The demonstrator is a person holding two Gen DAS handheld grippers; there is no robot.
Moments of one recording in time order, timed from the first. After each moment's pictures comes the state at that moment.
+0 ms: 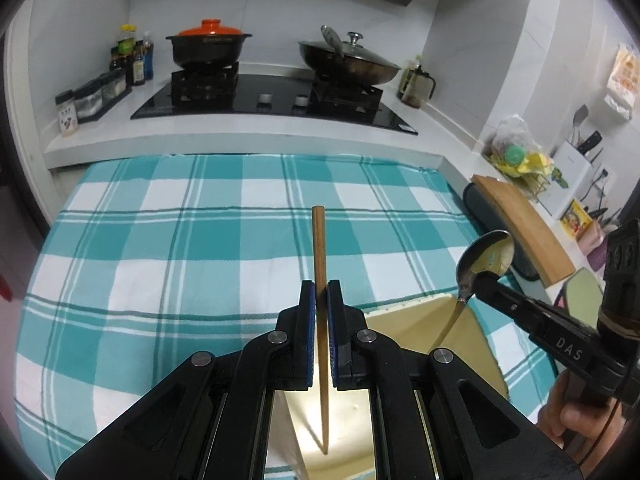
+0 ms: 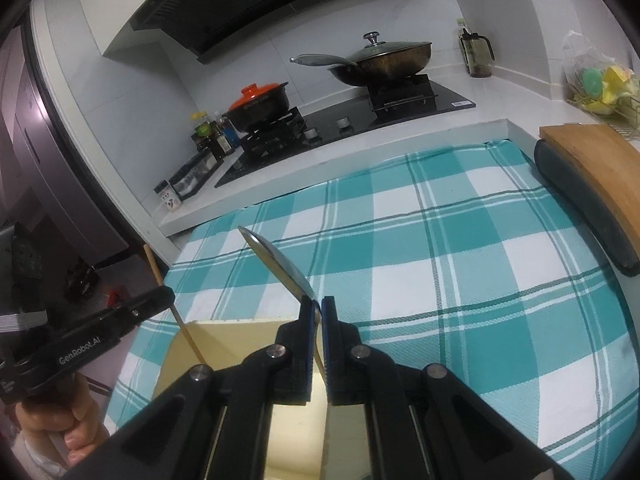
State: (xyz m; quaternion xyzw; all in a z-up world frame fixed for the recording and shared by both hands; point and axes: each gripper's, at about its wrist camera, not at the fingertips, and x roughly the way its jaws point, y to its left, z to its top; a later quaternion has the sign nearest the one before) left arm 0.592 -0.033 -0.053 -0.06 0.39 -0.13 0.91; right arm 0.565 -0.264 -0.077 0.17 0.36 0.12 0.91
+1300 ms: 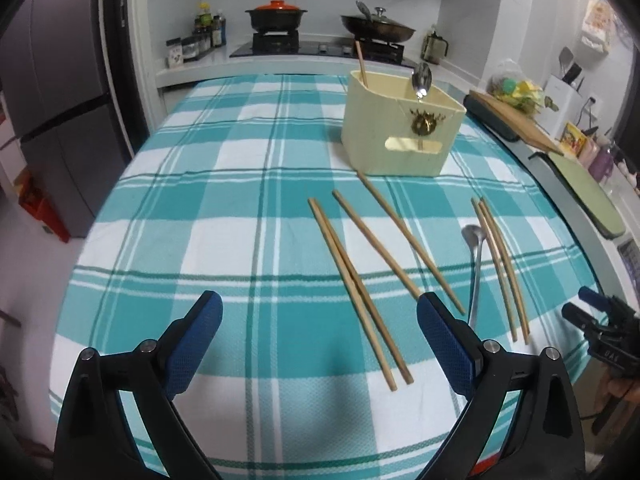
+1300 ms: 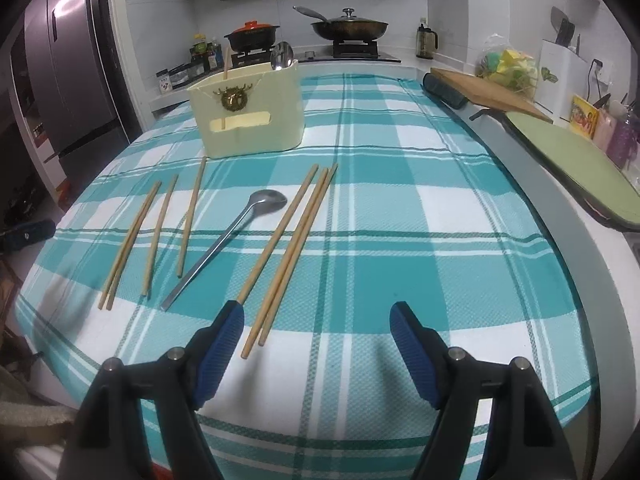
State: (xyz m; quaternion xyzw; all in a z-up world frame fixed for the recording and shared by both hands) left arm 0.246 0.047 -0.100 -0.03 0.41 -0.05 0.91; right arm 0.184 -0.274 -0.146 0.03 0.42 0.04 0.91
